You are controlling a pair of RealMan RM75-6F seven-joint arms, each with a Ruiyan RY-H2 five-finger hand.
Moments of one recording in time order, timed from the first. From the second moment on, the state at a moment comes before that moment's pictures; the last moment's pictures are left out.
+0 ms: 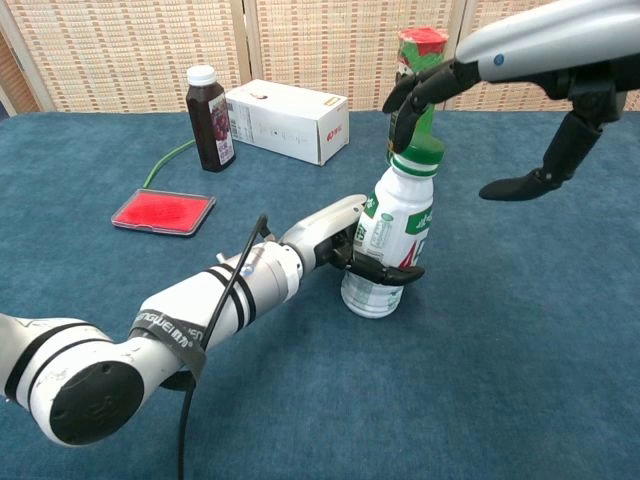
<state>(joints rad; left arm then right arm) -0.97 -2.15 -0.25 -0.78 1.39 0.82 -0.67 0.95 -0.85 0.03 -2.27 -0.98 0.86 -0.58</state>
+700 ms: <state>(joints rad) -0.97 -2.15 -0.25 -0.79 1.39 0.82 -0.66 0.97 -0.88 0.02 -2.22 -0.88 0.89 -0.66</state>
